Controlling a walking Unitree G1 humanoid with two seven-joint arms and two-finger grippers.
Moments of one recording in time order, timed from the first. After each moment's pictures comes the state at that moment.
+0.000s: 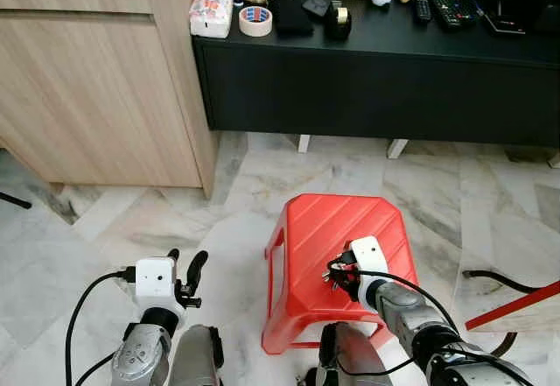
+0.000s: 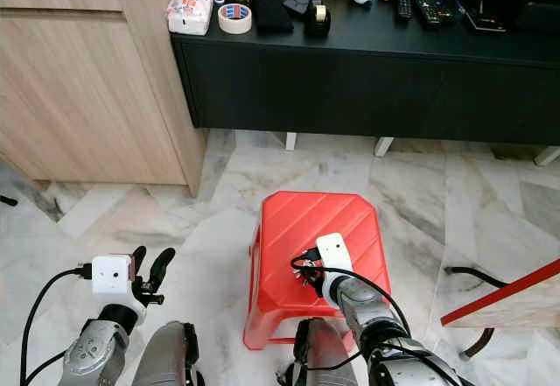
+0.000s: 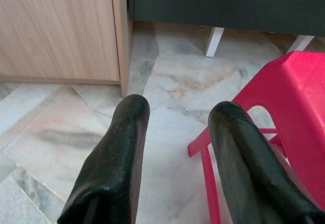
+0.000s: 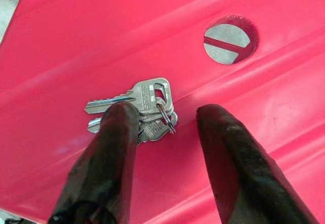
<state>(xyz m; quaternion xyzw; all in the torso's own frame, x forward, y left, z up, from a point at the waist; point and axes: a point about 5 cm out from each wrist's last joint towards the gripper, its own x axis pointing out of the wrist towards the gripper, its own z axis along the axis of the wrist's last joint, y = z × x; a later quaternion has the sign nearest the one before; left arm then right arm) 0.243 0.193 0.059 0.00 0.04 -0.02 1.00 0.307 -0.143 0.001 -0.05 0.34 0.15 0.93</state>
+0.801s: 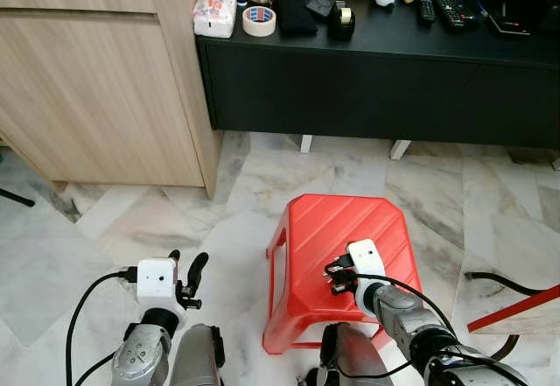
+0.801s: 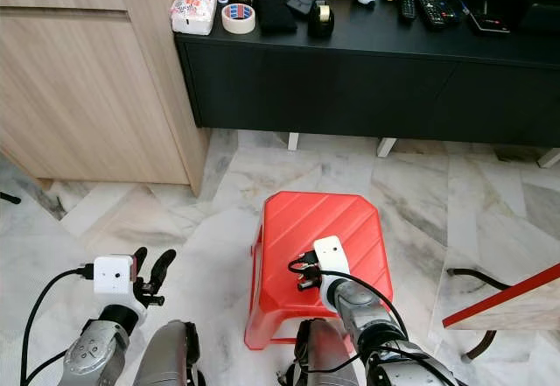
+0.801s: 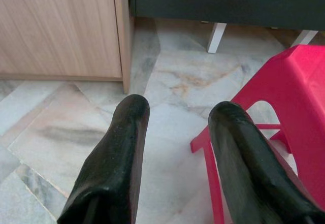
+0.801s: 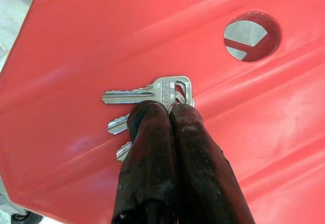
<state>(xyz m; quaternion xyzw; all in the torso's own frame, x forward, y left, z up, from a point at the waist) 0.244 0.194 0.057 0.00 0.04 -0.02 1.00 0.303 -0.139 -0.002 -0.04 0.35 0.16 0.92</state>
